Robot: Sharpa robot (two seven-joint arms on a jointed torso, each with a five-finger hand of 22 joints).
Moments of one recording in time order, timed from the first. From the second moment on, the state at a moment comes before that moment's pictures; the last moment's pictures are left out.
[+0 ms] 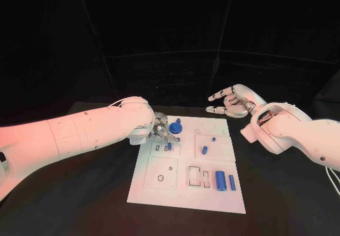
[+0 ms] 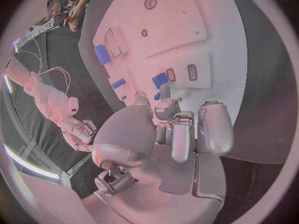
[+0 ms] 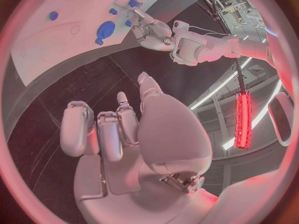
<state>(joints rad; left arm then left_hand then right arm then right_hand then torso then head) 1.36 -0.51 -0.13 1.26 -1.05 0.24 -0.53 1.14 0.14 -0.30 0.29 0.05 0.95 0.04 0.61 0.54 1.30 -0.03 1.15 1.02 1.47 -0.09 1.56 1.31 0.08 1.47 0.01 1.32 1.19 1.29 -0.91 -0.03 1.61 -0.97 -0.50 -0.02 1.37 -0.07 -0.04 0.17 0.29 0.89 0.16 0.10 0.08 1.44 0.08 1.36 1.31 1.47 0.00 1.52 1.31 0.08 1.40 0.11 1.42 1.20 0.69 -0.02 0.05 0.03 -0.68</state>
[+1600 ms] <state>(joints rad) 1.36 -0.45 -0.13 1.20 -1.07 0.33 -0.54 1.19 0.16 -0.28 0.25 0.05 0.92 0.04 0.64 0.58 1.30 -0.03 1.16 1.03 1.47 -0.09 1.56 1.31 0.08 1.47 0.01 1.33 1.21 1.29 -0.90 -0.03 1.59 -0.97 -0.47 -0.05 1.38 -0.07 -0.05 0.17 0.31 0.89 0.16 0.10 0.08 1.44 0.08 1.36 1.31 1.47 0.00 1.51 1.31 0.08 1.40 0.11 1.42 1.20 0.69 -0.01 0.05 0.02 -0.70</state>
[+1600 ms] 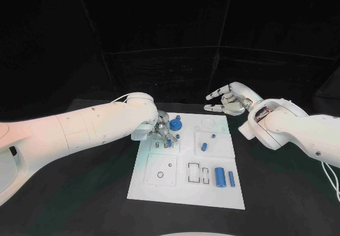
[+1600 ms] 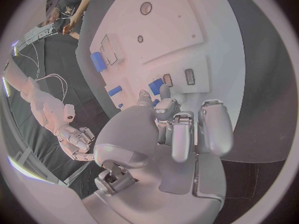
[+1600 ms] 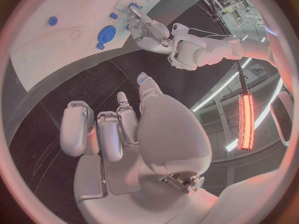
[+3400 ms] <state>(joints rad) 1.35 -0.56 -0.13 1.31 -0.89 0.20 -0.53 1.17 0.02 0.38 0.10 0.05 0.88 0.04 0.63 0.64 1.29 -0.03 1.14 1.00 1.47 -0.10 1.56 1.31 0.08 1.47 0.01 1.31 1.20 1.29 -0.88 -0.03 1.57 -0.97 -0.46 -0.06 1.38 -0.06 -0.05 0.16 0.32 0.89 0.16 0.10 0.08 1.44 0.08 1.36 1.31 1.47 0.00 1.52 1.31 0.08 1.40 0.10 1.42 1.20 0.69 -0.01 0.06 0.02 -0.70</state>
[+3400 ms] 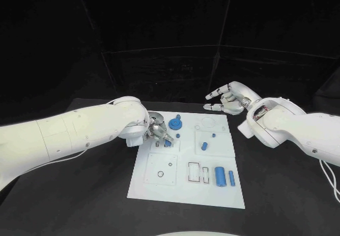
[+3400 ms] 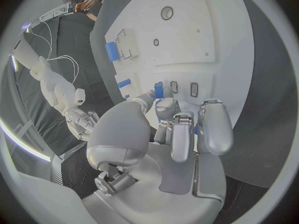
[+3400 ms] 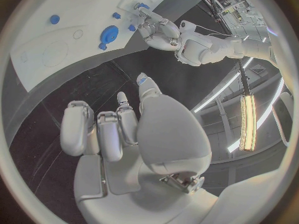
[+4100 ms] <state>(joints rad) 1.30 -0.62 -0.14 1.39 -1.02 0.05 -0.52 1.14 -0.01 0.45 0.10 0.05 0.89 0.04 0.63 0.65 1.30 -0.04 1.15 1.00 1.47 -0.10 1.56 1.31 0.08 1.47 0.01 1.31 1.21 1.29 -0.89 -0.03 1.56 -0.97 -0.45 -0.06 1.38 -0.06 -0.05 0.16 0.32 0.89 0.16 0.10 0.08 1.44 0.08 1.36 1.31 1.47 0.00 1.52 1.31 0.08 1.40 0.10 1.42 1.20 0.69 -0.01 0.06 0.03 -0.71</state>
